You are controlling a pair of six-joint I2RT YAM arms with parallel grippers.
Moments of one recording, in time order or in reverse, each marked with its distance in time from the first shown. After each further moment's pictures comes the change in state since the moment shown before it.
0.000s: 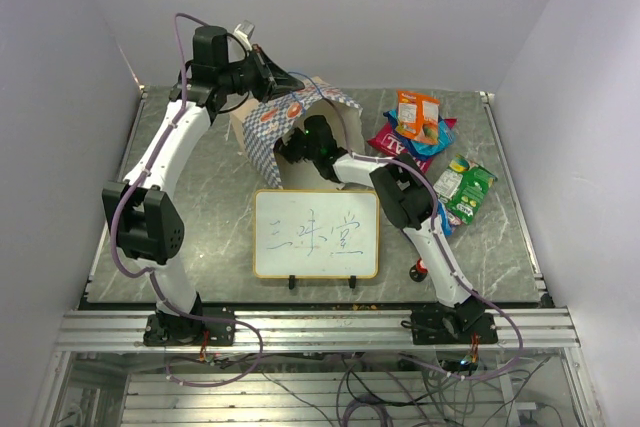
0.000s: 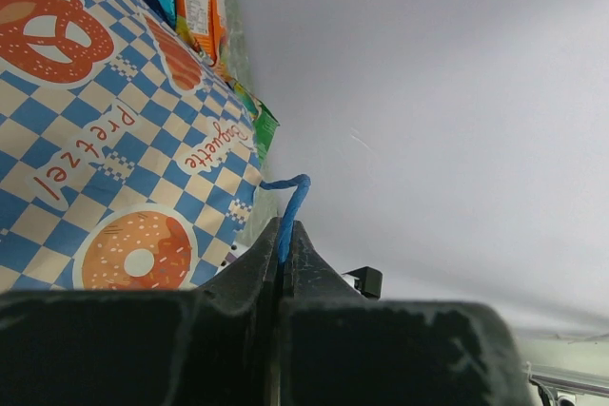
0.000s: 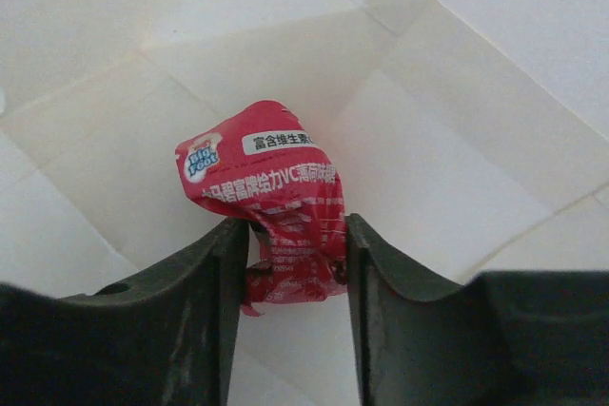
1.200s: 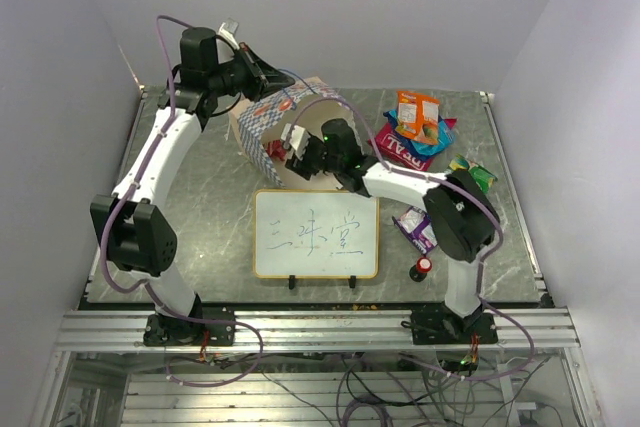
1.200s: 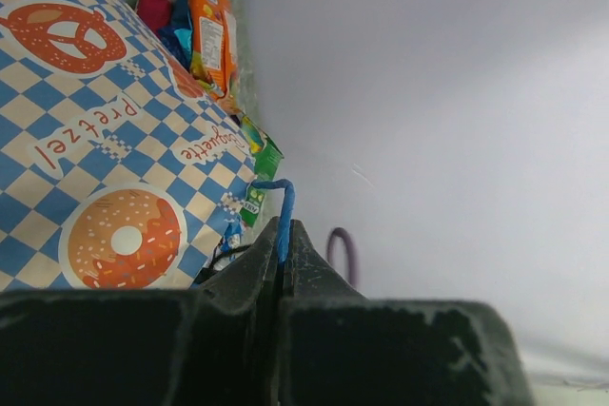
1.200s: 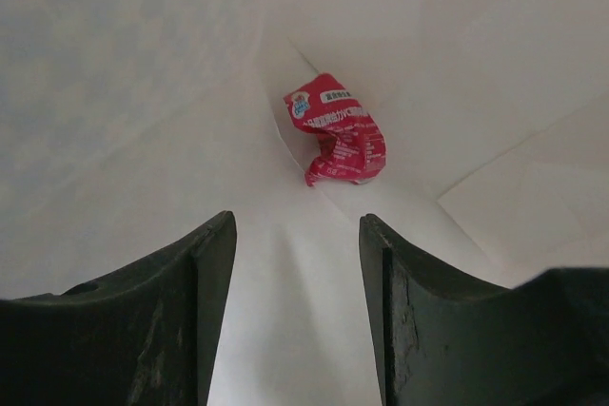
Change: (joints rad) left arm 0.029 -0.097 -0.076 0.020 -0.102 -0.029; right arm 0.064 -0.603 -0.493 -0.168 -0.003 -0.076
